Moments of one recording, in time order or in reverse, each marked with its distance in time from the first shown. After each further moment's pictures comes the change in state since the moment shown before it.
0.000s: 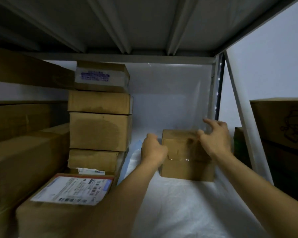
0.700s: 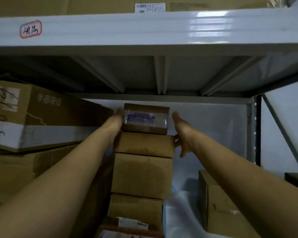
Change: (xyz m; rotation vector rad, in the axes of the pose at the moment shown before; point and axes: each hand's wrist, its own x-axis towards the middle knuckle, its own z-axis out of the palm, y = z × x) left_hand 0.099 0.034 -0.249 -0.357 0.080 -0.003; right_hand 0.016 -0.227 0.074 0.483 -0.604 0.309
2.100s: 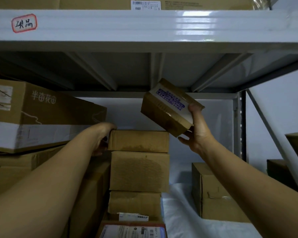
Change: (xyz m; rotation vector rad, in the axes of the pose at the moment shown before) left_hand 0.008 -0.019 -0.025 0.311 -0.080 -0.309; right_hand -0.010 0.033 -0.026 0.535 0.129 -0.338
